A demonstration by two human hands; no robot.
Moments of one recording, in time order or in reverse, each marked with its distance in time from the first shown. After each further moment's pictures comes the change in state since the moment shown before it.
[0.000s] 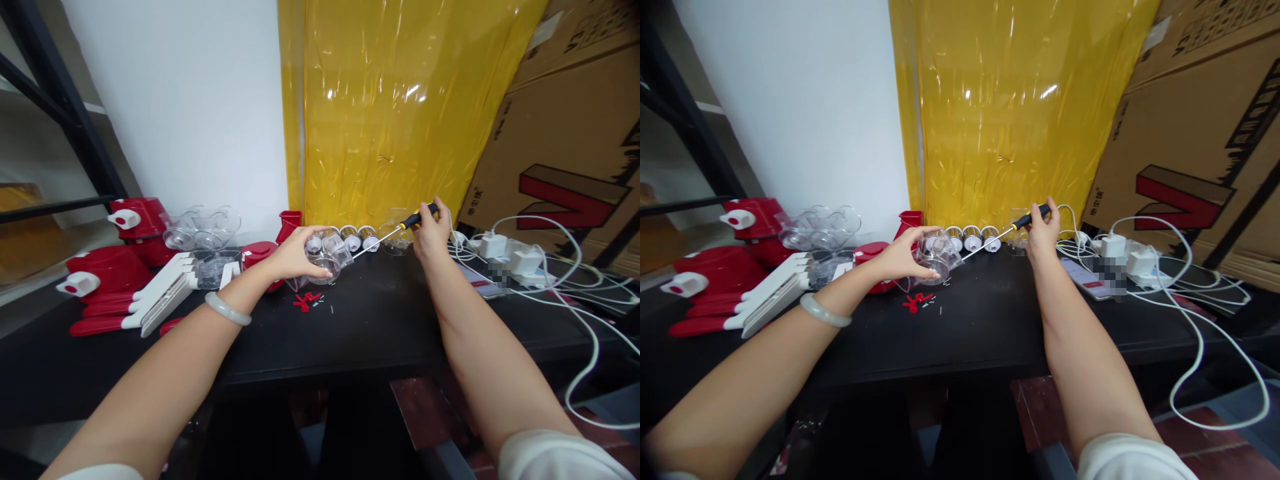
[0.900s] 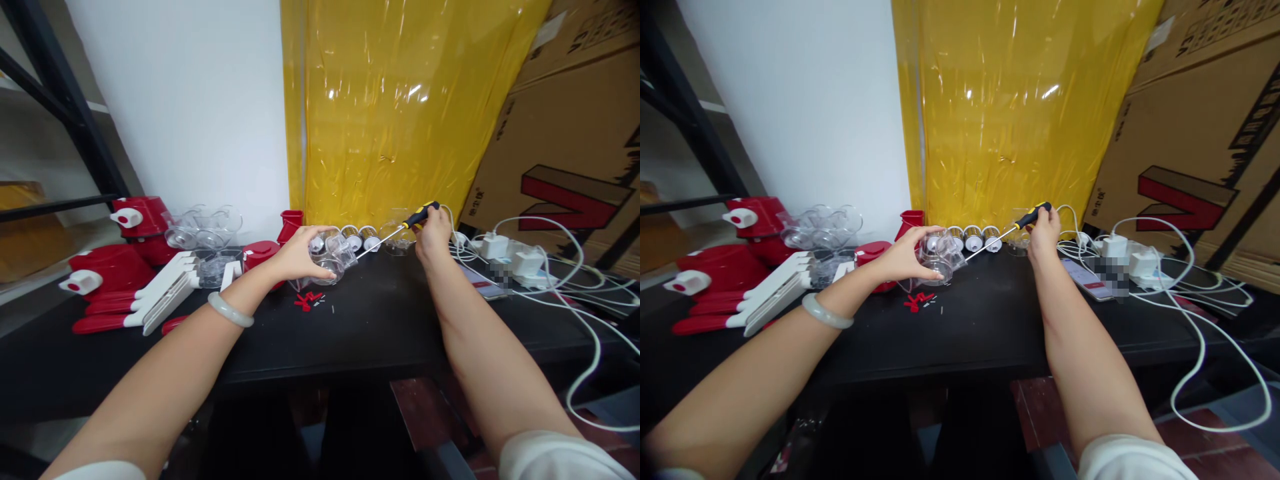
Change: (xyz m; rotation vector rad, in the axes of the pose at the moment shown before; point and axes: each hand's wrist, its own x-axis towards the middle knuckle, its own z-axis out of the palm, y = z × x) left_hand -0.001 0.011 0.001 0.026 0.001 -0.004; right_hand 0.001 -0.001 0.000 -0.041 0.010 0.041
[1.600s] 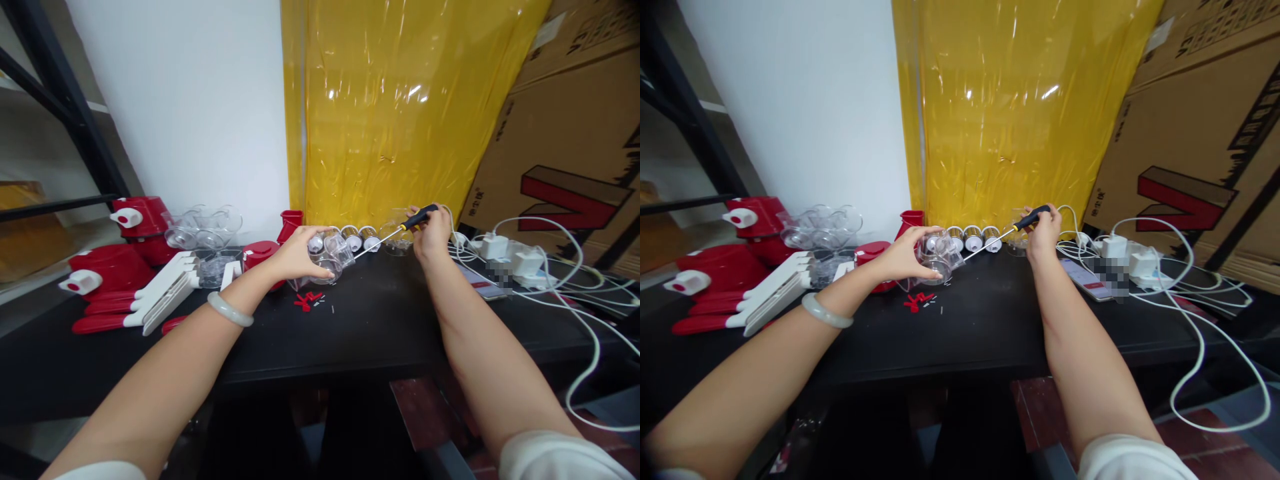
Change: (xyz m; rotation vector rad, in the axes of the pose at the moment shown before) left_hand 0.000 -0.002 0.001 0.013 0.013 -0.009; right_hand -0.004 -0.004 0.004 0.089 -0.009 0.083
